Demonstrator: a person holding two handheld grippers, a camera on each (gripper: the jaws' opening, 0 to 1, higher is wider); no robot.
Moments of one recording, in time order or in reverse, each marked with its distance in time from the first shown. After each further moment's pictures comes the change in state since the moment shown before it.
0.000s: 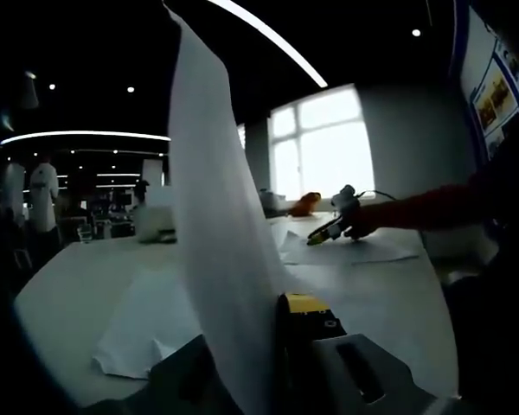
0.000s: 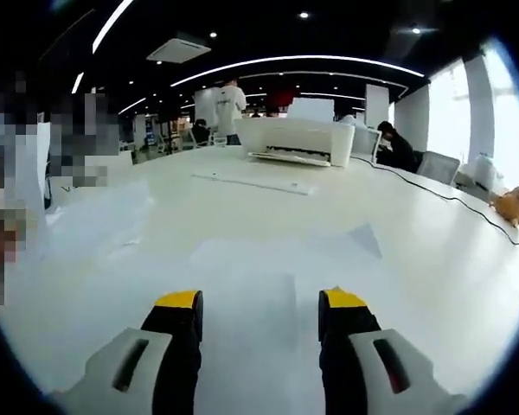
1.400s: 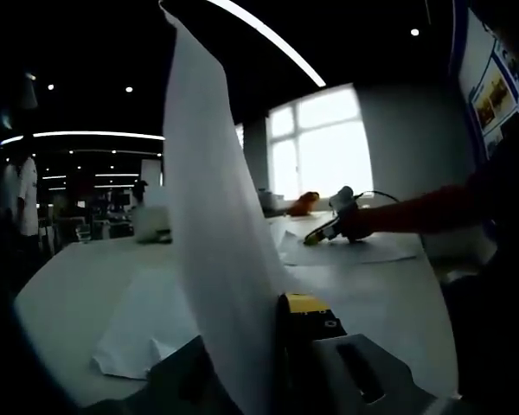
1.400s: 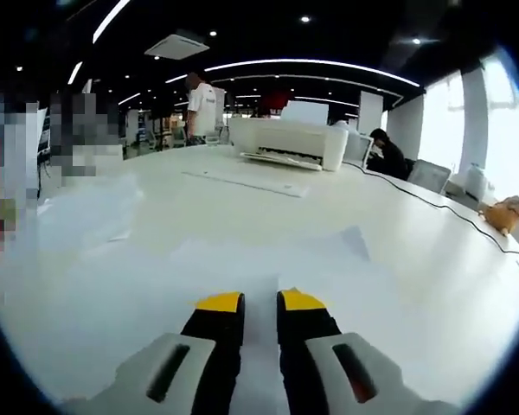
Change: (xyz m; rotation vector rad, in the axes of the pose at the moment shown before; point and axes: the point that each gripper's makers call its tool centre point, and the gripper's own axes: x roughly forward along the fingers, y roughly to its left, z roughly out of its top) left arm 0.001 -0.002 0.001 0.003 0.002 -0.009; right arm -0.001 0.000 0.000 -0.041 -0.011 -0.074
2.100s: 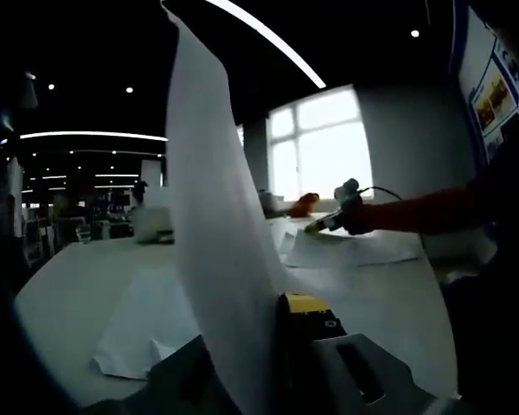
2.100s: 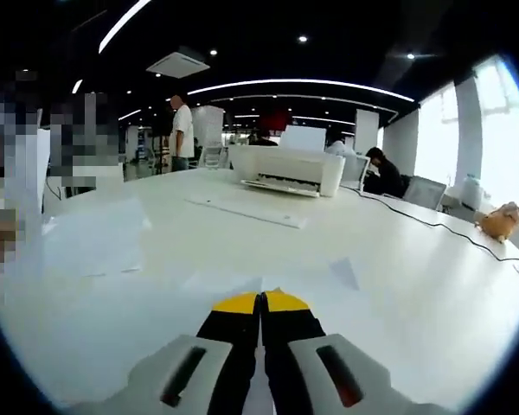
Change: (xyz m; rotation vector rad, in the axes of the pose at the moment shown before) left arm -0.001 0.000 0.001 -0.002 -0.006 0.000; right arm -0.019 0.002 0.036 0.012 -0.117 -0.007
